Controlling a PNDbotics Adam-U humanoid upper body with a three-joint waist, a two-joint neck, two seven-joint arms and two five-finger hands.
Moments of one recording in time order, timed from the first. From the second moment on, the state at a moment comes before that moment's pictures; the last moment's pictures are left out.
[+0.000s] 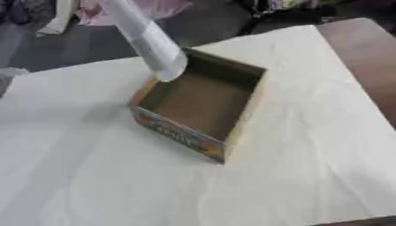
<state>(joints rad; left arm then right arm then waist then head) -1.11 0.88 -0.21 -1.36 0.11 -0.07 -0.57 0.00 -0.40 -0.24 -1.98 -0.58 -0.17 0.25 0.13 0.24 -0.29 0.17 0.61</state>
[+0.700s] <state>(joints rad) -1.12 0.78 -0.27 -1.30 0.00 -0.10 -0.58 -0.03 -0.39 -0.23 -1.98 -0.58 -0.15 0.26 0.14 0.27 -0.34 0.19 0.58</state>
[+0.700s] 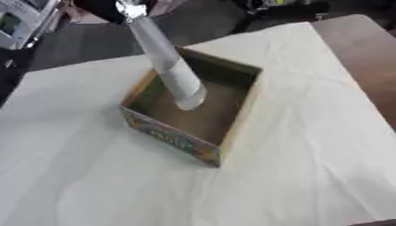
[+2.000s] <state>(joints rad) -1.11 0.76 -0.28 -1.28 -0.09 -0.21 -0.73 -0.04 -0.38 -0.23 -1.98 -0.58 -0.14 0.26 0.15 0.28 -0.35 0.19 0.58</state>
